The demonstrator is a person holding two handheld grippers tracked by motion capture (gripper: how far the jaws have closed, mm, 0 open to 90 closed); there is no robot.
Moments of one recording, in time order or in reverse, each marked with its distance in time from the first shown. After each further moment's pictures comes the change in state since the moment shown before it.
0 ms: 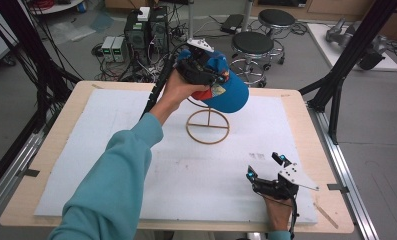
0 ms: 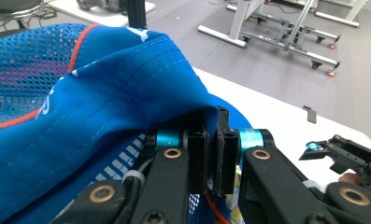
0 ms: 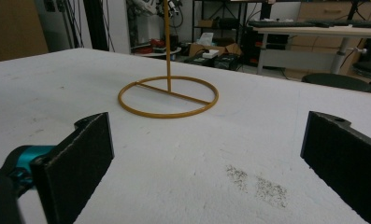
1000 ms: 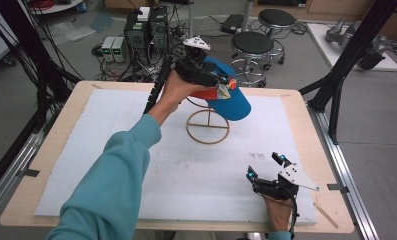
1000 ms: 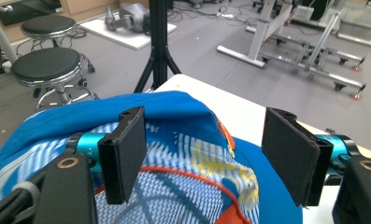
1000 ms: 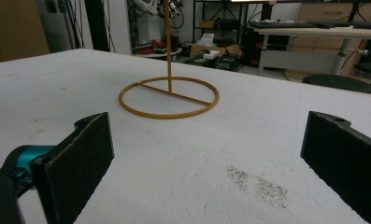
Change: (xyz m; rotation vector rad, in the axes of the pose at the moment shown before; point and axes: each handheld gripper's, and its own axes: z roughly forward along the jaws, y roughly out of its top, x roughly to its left) left arm 0.002 -0.003 -0.009 -0.091 0.097 -0.015; right arm 0.000 0.000 0.000 -0.002 0.006 -0.001
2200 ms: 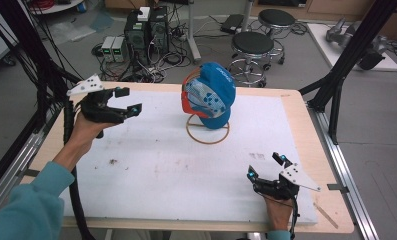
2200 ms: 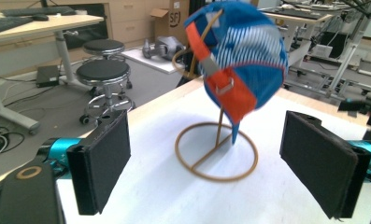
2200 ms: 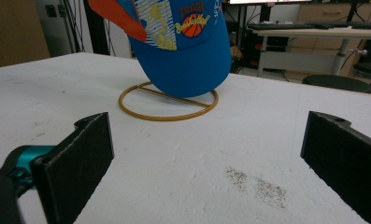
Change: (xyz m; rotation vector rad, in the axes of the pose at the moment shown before) left arm 0.058 -0.165 -0.183 -0.196 0.094 -0.012; right arm -0.002 0.000 -0.001 -0.014 -0.004 0.005
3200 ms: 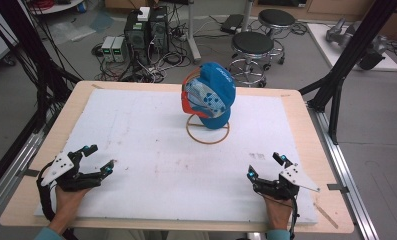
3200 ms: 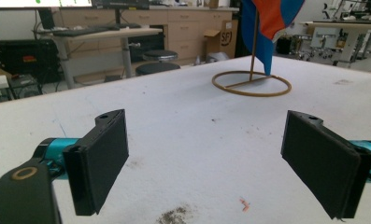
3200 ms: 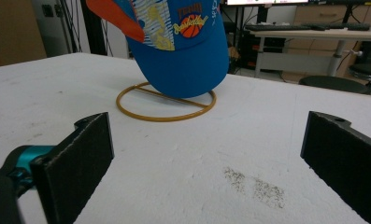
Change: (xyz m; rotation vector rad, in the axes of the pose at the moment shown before) left arm -0.045 -0.163 -0.087 -0.123 0.247 0.021; right arm 0.001 0.000 -0.001 -0.001 -0.010 -0.001
